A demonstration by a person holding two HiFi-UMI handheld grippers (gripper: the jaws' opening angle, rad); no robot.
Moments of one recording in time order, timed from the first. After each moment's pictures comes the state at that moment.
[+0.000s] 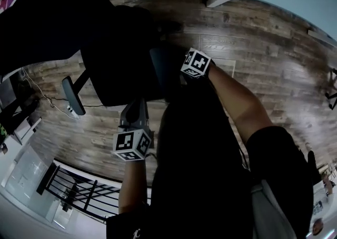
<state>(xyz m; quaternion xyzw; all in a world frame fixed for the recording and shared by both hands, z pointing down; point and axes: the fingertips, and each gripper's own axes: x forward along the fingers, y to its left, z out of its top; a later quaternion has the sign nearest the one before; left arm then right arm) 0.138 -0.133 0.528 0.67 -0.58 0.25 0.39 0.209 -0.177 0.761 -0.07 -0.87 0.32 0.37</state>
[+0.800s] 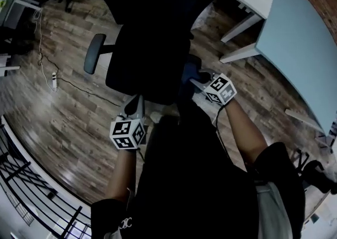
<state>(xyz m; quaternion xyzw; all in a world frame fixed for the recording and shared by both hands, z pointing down) 0.073 -0.048 0.470 0.59 -0.73 0.09 0.35 0.201 -0.200 0.566 -0.05 -0.93 0.14 0.33</state>
